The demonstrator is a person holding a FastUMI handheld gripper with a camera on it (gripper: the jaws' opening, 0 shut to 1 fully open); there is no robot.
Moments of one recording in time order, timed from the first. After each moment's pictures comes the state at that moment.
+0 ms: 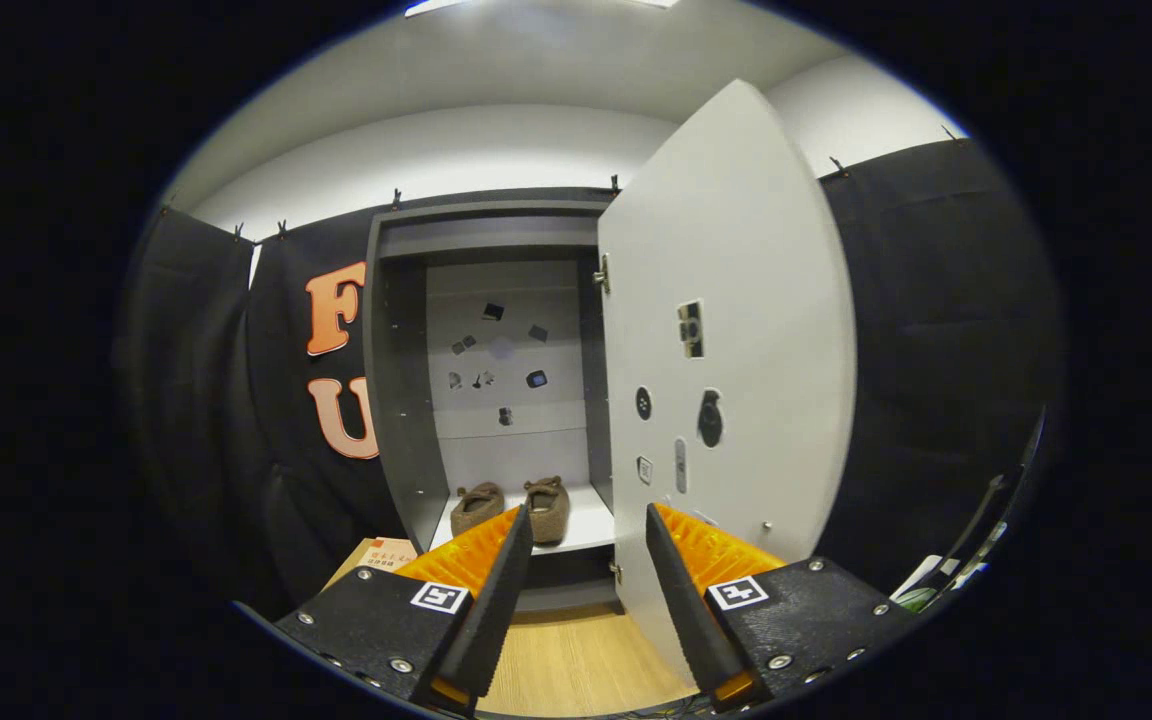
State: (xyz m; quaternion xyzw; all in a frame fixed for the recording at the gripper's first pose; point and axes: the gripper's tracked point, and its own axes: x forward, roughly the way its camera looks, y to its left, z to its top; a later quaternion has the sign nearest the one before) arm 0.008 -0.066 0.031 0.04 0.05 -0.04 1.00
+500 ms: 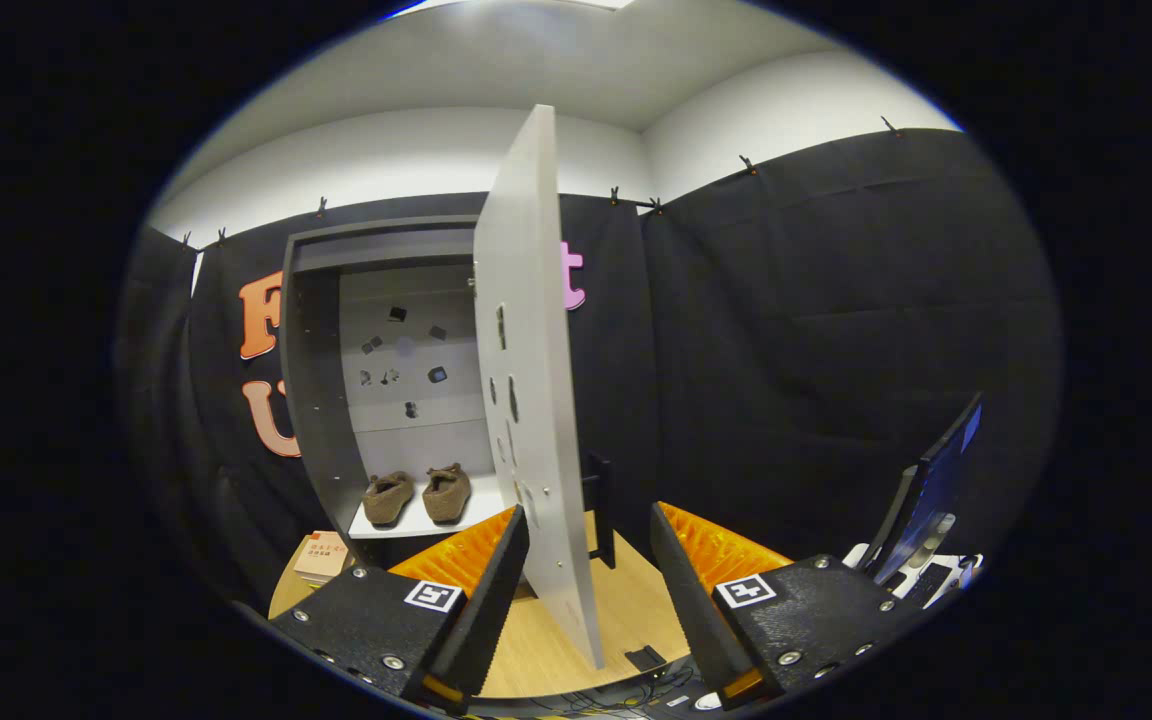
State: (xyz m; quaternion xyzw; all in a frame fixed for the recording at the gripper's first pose) arm -0.059 -0.190 0.014 0.05 0.07 -0.14 0.99
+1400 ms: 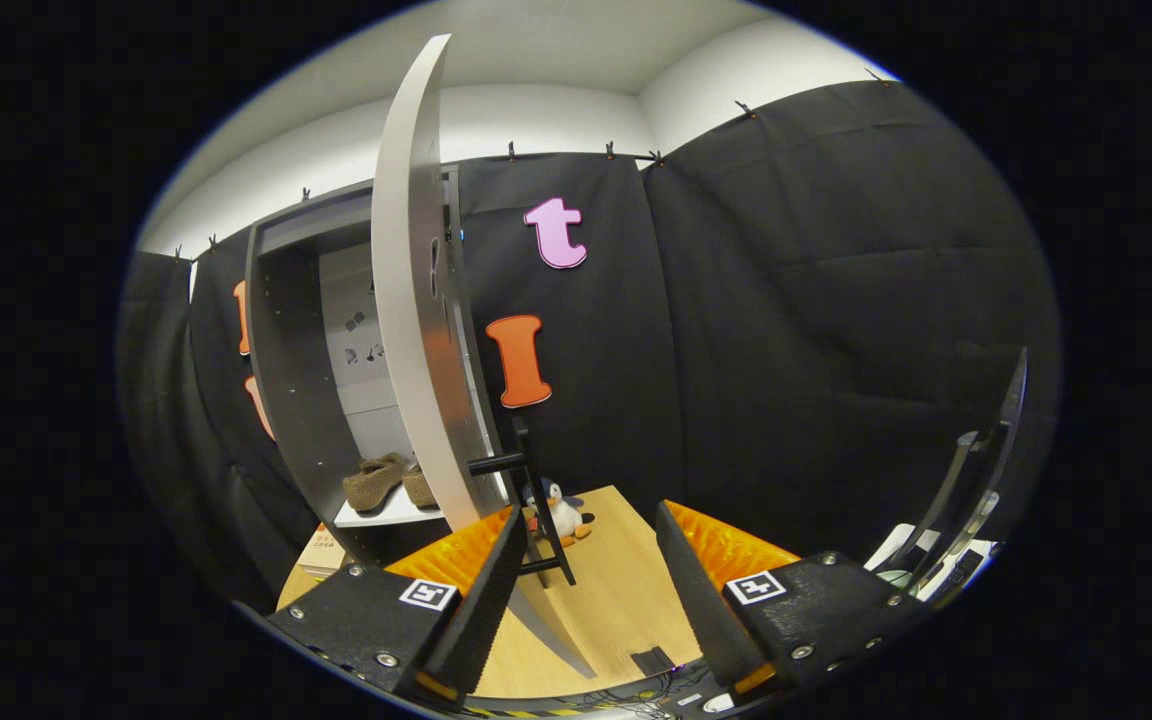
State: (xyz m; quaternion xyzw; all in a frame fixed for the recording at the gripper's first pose) arm 0.007 -0.218 -0.044 0.08 0.11 -0.10 0.99
